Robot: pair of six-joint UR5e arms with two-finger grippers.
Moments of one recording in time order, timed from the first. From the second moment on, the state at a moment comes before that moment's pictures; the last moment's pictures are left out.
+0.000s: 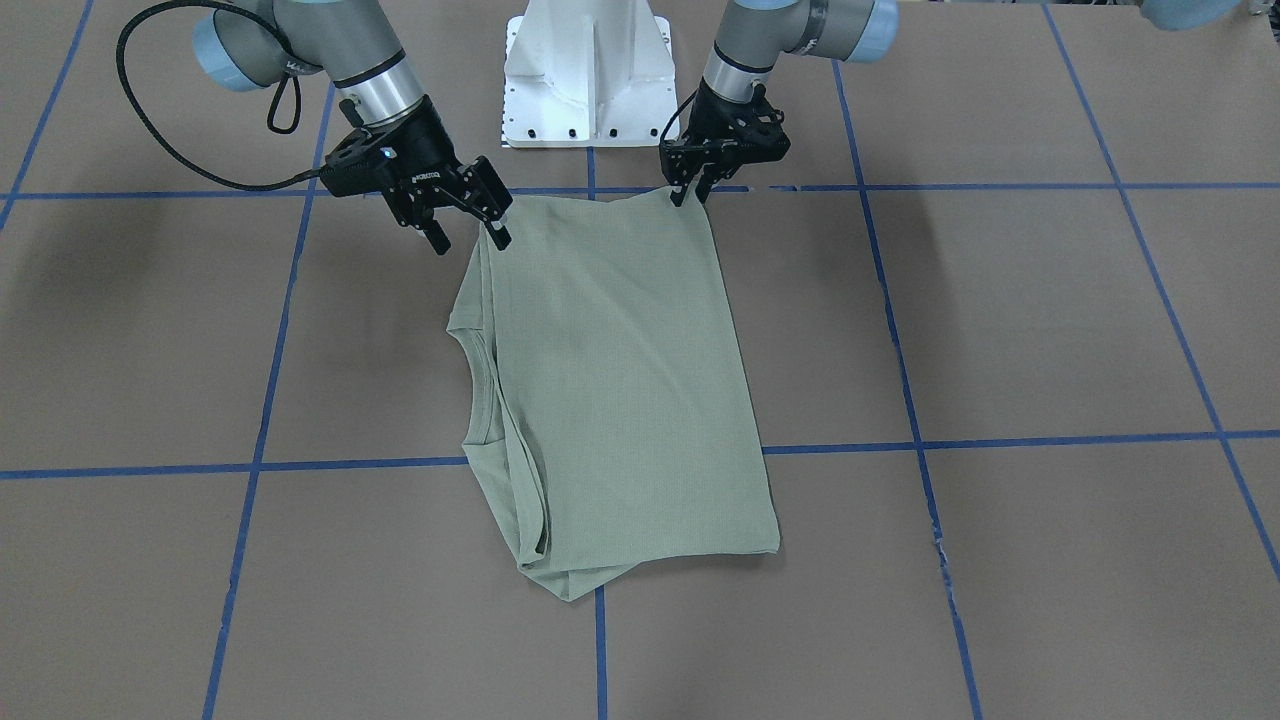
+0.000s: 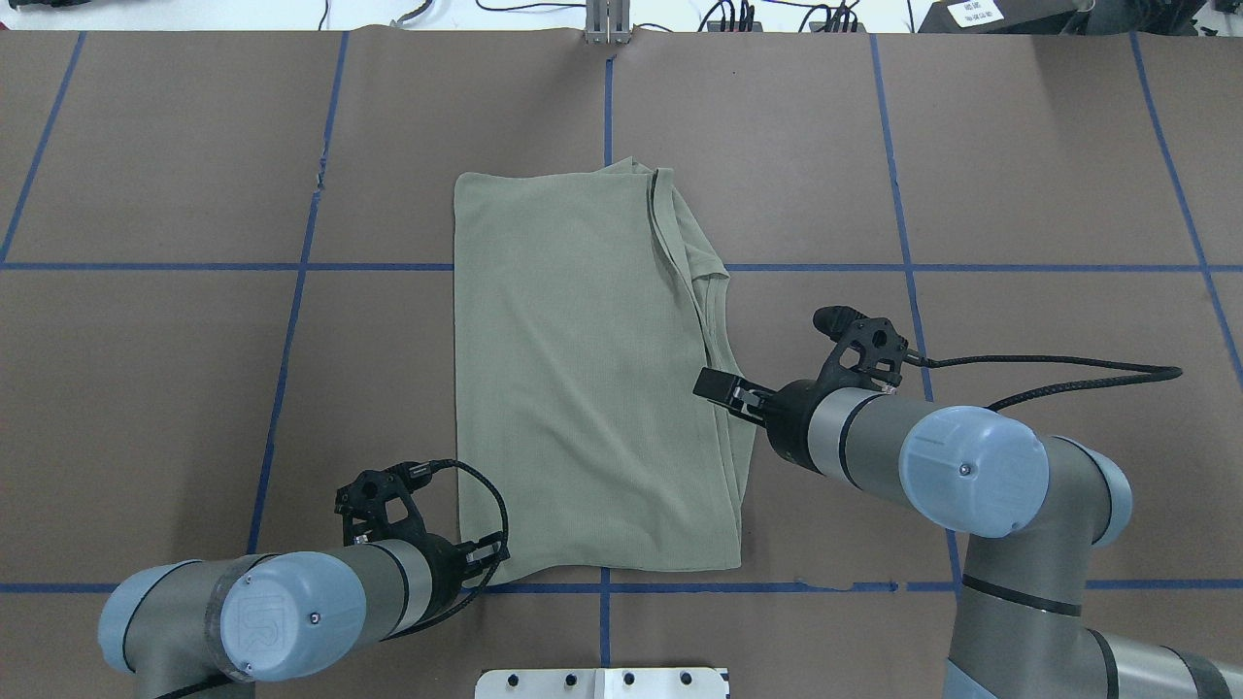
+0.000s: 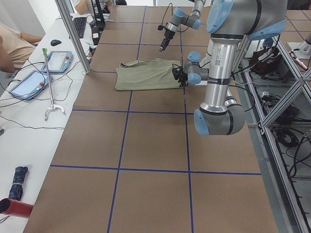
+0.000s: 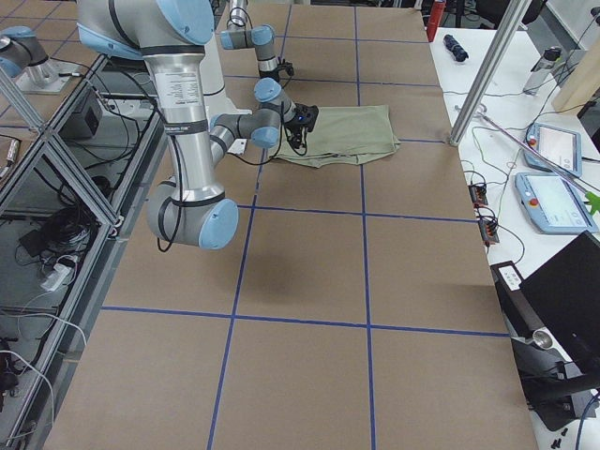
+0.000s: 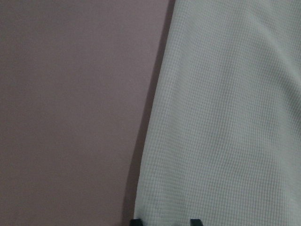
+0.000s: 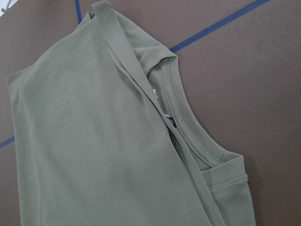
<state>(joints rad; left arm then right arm) -0.14 -1.84 -1.95 -1.95 -1.49 -1.82 0.35 -1.33 1.98 -1.04 1.47 1.72</state>
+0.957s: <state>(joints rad) -0.14 -1.83 -1.95 -1.95 -1.50 -1.77 0.35 -1.33 1.98 -1.04 1.46 1.72</state>
